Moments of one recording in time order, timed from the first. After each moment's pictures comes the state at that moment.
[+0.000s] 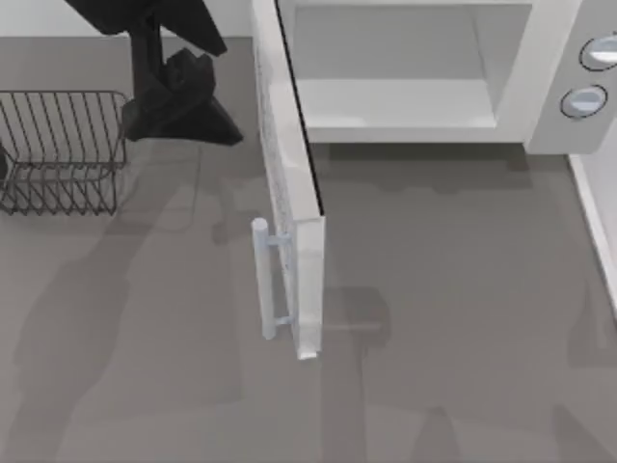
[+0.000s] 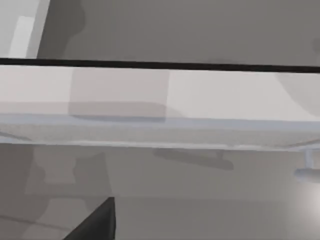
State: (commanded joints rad) left arm -0.39 1.82 2.02 -1.48 0.45 0.95; right arm 0.00 0.00 0.00 0.00 0.00 0.00
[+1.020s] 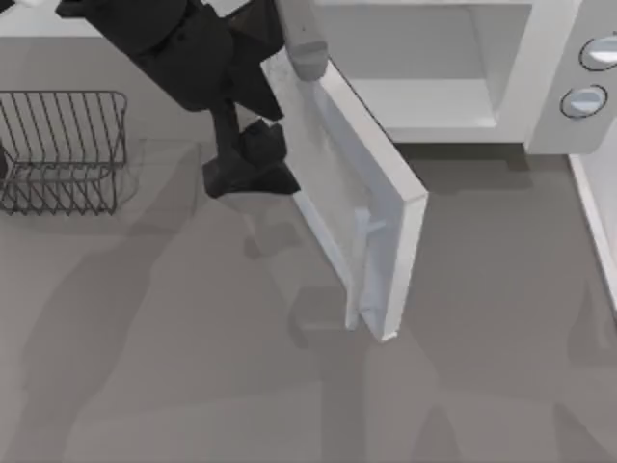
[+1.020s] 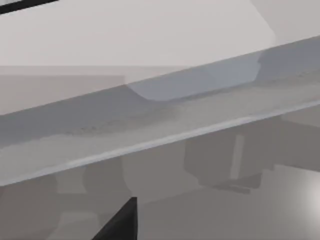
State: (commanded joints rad) left arm -0.48 1.81 1.73 -1.16 0.42 0.86; right arm 0.00 0.00 0.00 0.00 0.00 0.00
